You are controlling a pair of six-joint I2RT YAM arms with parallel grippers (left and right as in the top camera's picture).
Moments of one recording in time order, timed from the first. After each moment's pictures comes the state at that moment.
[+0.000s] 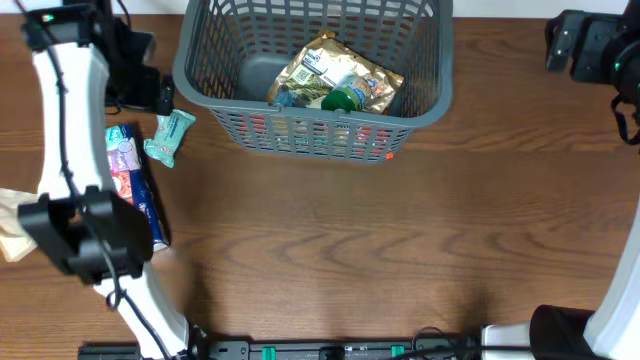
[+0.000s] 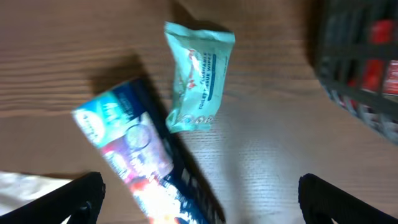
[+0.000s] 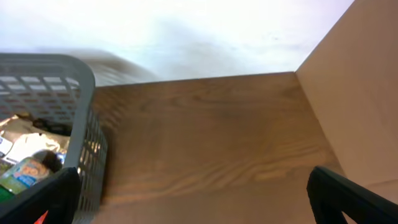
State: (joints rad) left arm 0.16 2.08 2.10 -1.43 0.02 0.28; right arm -0.10 1.60 2.30 -1.29 0.12 -0.02
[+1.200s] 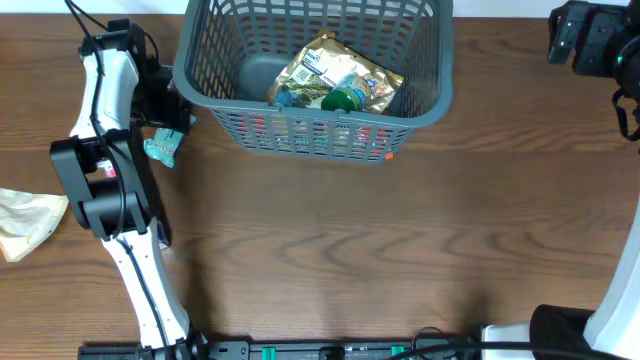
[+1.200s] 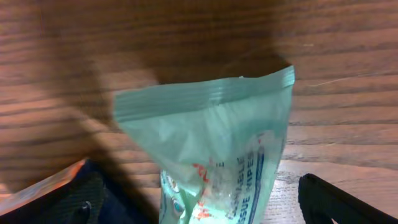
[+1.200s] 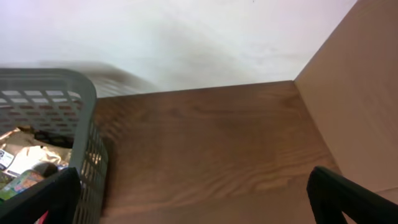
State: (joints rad) left arm 0.18 2.39 2.06 -1.23 0.02 0.33; right arm -0.10 1.60 2.30 -1.26 0.13 -0.01
